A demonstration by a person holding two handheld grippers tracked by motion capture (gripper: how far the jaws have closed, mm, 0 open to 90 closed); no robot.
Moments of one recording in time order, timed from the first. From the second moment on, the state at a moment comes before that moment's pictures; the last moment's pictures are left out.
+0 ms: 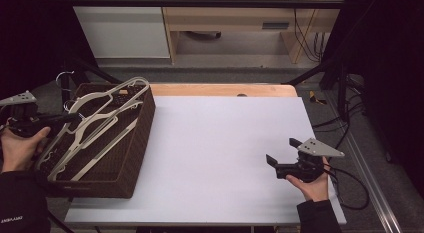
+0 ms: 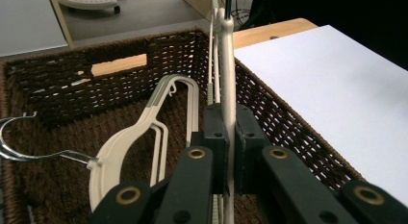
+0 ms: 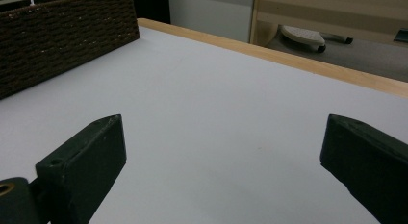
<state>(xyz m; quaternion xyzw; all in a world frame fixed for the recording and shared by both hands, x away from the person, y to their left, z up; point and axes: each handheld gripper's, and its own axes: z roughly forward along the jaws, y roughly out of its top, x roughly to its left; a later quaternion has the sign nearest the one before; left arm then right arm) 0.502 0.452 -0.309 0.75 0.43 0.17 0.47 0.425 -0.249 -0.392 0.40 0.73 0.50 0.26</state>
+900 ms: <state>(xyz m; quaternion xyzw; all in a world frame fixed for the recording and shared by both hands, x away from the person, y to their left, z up) 0.518 0.443 -0.376 0.76 0.50 0.10 0.40 0.425 -0.250 -0.391 0.40 0.73 0.50 0.25</state>
